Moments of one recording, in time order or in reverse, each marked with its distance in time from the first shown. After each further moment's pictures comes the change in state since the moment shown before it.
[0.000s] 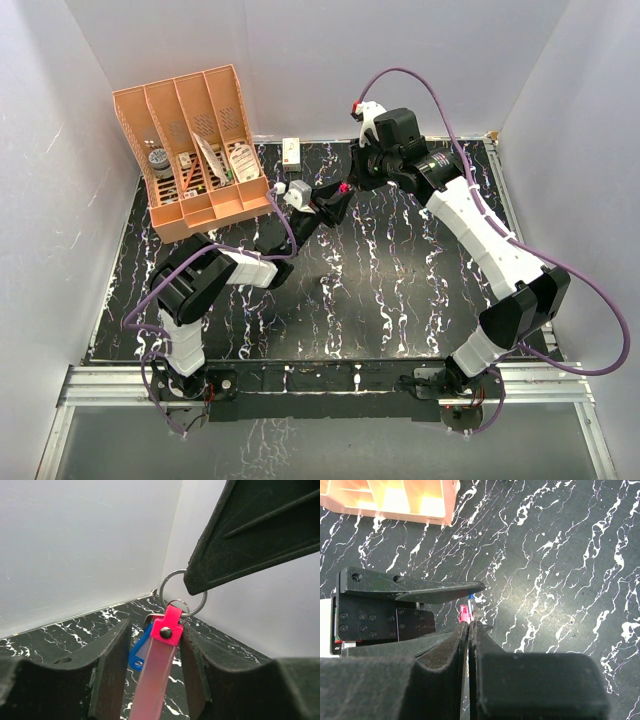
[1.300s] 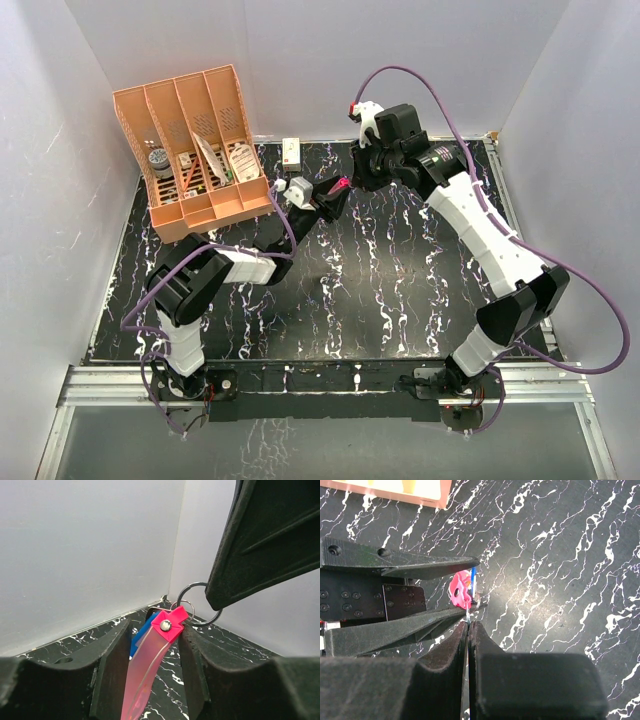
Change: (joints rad) left arm 0.014 -0.018 0.019 -0.014 0.017 0.084; right arm 0.000 0.021 0.080 -0.123 -0.008 -0.078
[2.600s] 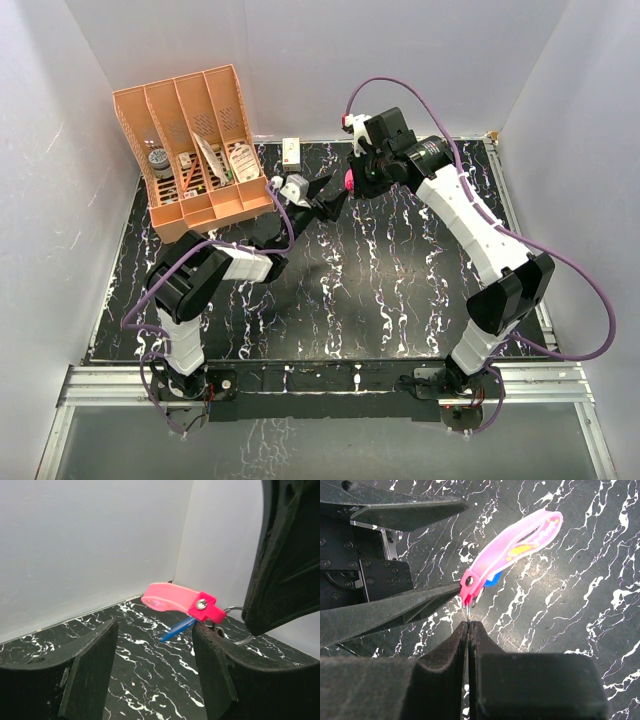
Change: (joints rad) left arm 0.047 0.014 -0.002 -0.047 0.047 -0.034; right arm -0.001 0.082 0.051 -0.137 0.010 -0.023
